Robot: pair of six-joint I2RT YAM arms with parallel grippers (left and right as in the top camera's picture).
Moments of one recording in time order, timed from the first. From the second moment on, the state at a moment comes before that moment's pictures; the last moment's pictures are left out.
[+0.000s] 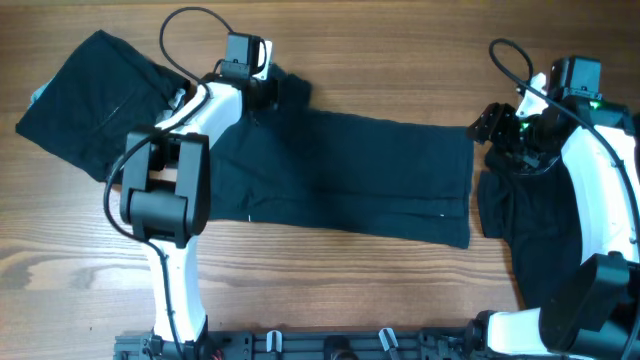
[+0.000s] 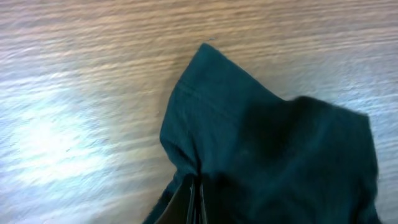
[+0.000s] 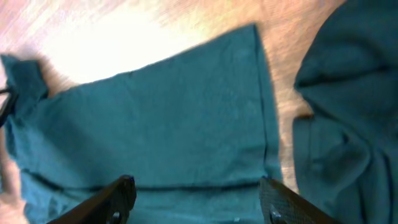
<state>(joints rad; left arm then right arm) -0.20 2.23 1.55 -0.32 0.06 -0.09 -0.21 1.60 1.28 -0.94 -0.33 0.26</state>
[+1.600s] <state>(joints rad) -0.19 1.97 1.56 -0.71 -0.03 -0.16 -0.16 1.82 1.30 -0.76 -0.22 0.23</state>
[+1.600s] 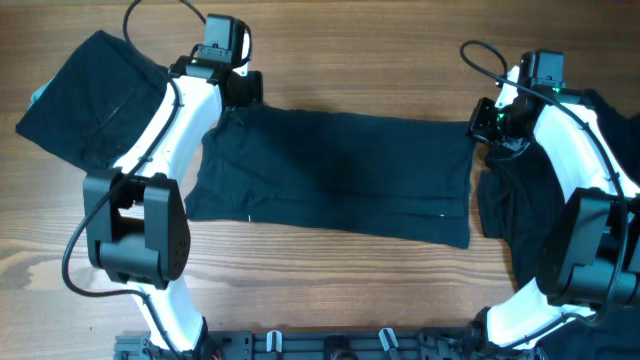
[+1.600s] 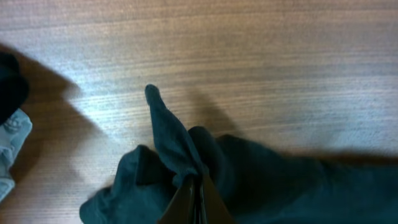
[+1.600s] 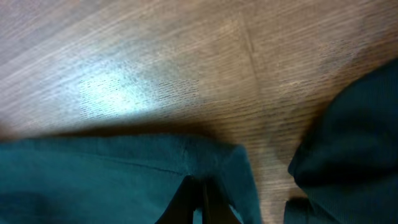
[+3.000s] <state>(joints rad) -0.19 1.97 1.49 -1.16 -0.11 -0.26 -0.16 1.82 1.30 -1.27 -0.10 0.20</state>
